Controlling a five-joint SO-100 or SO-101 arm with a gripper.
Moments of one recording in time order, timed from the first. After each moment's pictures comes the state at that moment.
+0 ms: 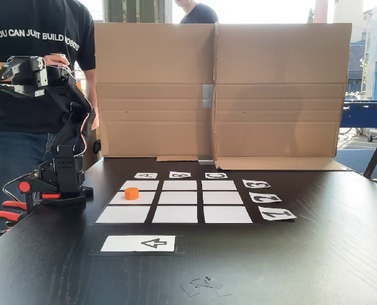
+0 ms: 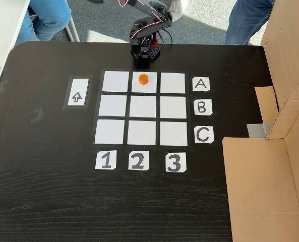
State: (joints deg) arm 94.0 154.4 127.0 42.9 85.2
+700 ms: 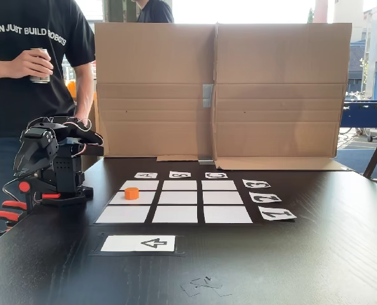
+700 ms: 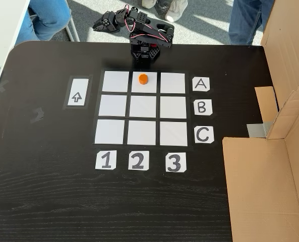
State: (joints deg) arm 95.6 190.3 170.1 51.5 81.9
